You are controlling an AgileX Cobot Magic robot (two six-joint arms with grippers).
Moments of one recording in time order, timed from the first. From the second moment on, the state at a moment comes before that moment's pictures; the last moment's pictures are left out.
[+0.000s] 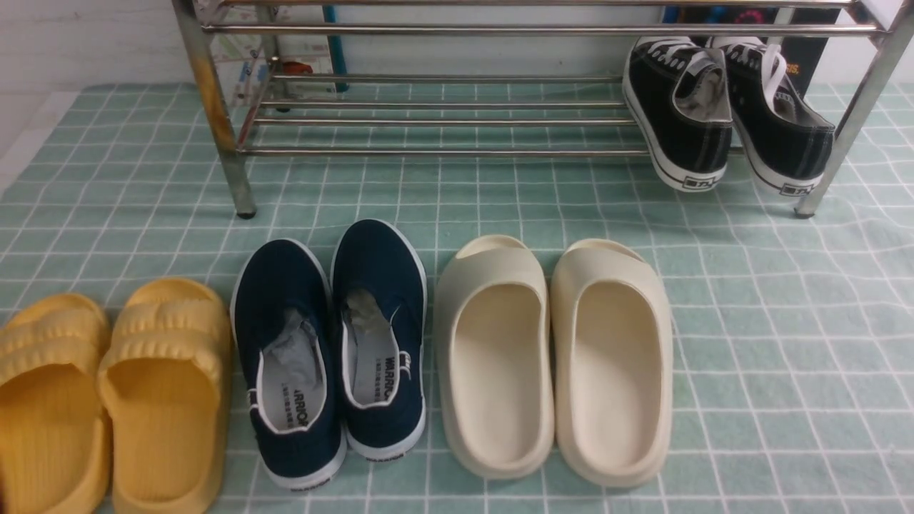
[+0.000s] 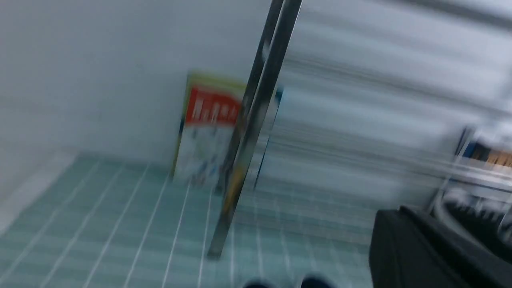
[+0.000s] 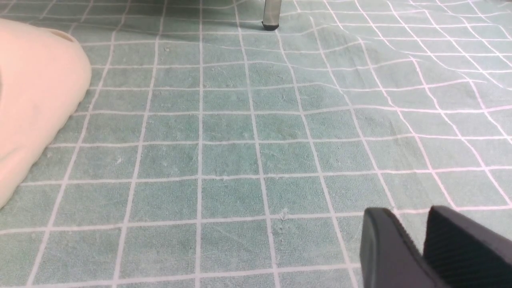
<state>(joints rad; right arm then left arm) -0.15 -0.01 0.02 0.00 0.38 -0.03 -0.08 0.40 -0.61 0.01 0.33 -0.30</state>
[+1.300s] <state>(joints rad) -0.15 -0.01 0.02 0.00 0.38 -0.03 -0.41 1.72 -1.01 0.33 0.82 -0.80</state>
